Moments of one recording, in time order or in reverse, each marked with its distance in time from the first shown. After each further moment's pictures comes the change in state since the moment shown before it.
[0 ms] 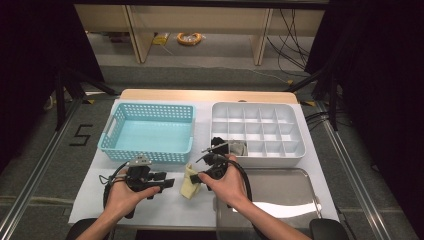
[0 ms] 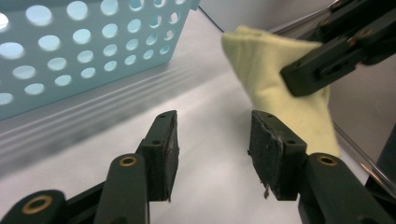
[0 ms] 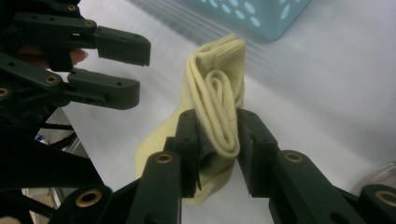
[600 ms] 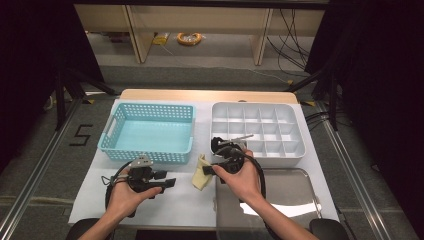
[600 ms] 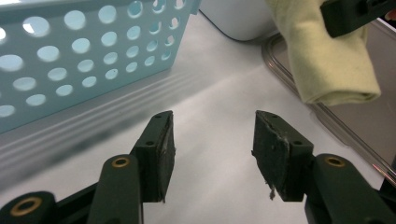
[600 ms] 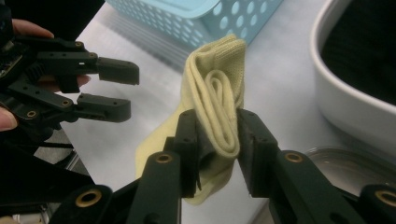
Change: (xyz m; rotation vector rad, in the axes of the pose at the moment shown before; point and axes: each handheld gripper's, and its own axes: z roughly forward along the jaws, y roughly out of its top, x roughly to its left) left arm -0.001 0.000 0.004 -0.014 0.017 0.035; right arm -0.019 -0.001 -0.038 -0.106 -0.017 0.021
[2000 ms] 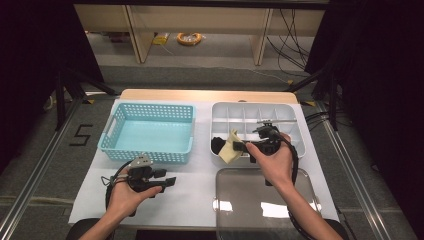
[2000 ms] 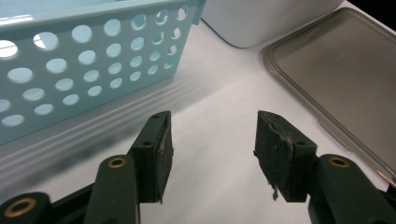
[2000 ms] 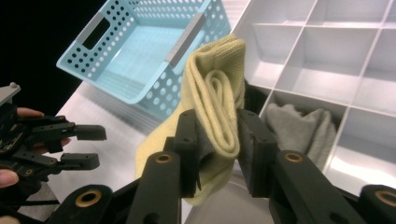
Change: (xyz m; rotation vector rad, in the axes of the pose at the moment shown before) left arm -0.001 0.001 0.000 -0.024 -0.001 0.009; right arm -0.045 0.019 -0.079 -0.201 -0.081 0.096
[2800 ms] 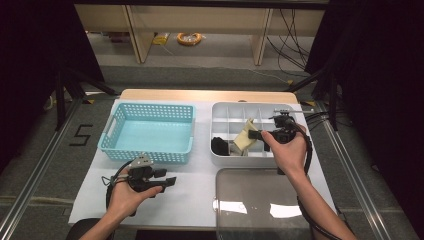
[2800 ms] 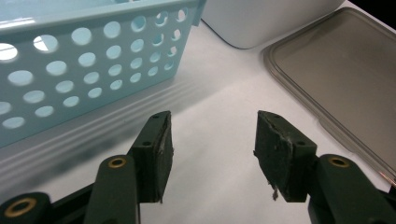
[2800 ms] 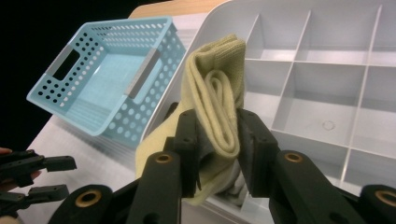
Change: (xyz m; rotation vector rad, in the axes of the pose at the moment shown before) left arm -0.001 0.000 0.001 -0.001 0.006 0.002; right arm -0.034 0.022 -0.021 -0.057 -0.069 0.042
